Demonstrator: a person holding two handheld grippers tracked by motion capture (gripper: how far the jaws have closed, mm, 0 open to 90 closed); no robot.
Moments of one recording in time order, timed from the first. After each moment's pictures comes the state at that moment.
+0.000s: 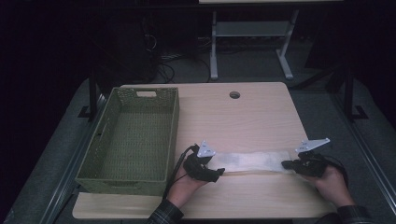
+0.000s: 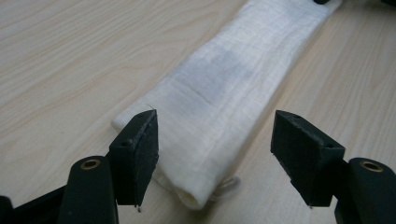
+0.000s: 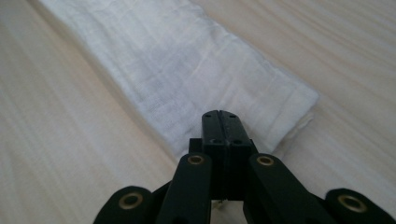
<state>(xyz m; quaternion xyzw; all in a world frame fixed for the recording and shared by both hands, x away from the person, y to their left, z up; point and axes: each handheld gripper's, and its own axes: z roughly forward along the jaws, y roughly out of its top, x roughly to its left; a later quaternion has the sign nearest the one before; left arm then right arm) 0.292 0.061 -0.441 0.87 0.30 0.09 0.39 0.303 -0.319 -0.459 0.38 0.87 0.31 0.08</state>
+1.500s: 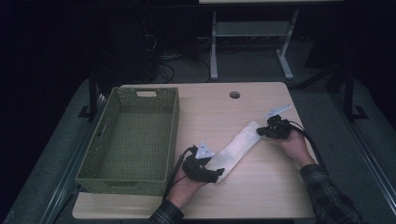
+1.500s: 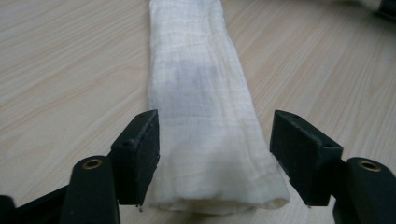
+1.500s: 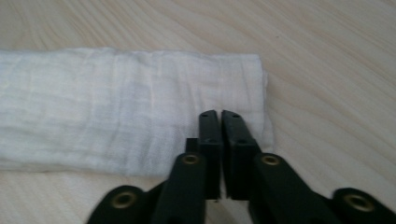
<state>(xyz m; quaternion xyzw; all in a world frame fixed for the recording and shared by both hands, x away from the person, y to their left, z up) 0.290 0.063 -0.442 0.86 0.31 0.09 0.40 0.434 -0.258 -0.462 0.36 0.87 0.32 0.12</state>
